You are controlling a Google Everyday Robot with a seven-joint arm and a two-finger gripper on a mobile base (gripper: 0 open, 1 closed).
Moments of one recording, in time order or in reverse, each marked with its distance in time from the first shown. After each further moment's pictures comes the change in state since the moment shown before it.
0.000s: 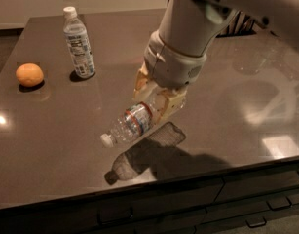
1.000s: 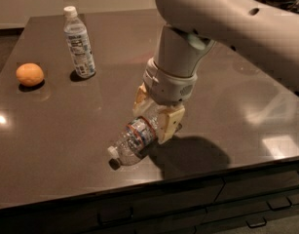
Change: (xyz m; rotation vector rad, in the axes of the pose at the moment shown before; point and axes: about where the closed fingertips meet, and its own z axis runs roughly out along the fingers) arm 0.023 0.011 0.050 -0.107 0.005 0.052
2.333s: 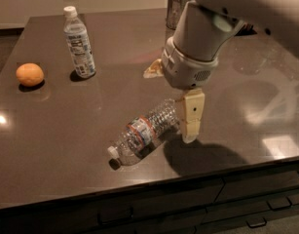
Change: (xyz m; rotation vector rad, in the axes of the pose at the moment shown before) arm 0.026 0.001 -0.042 0.109 0.052 0.228
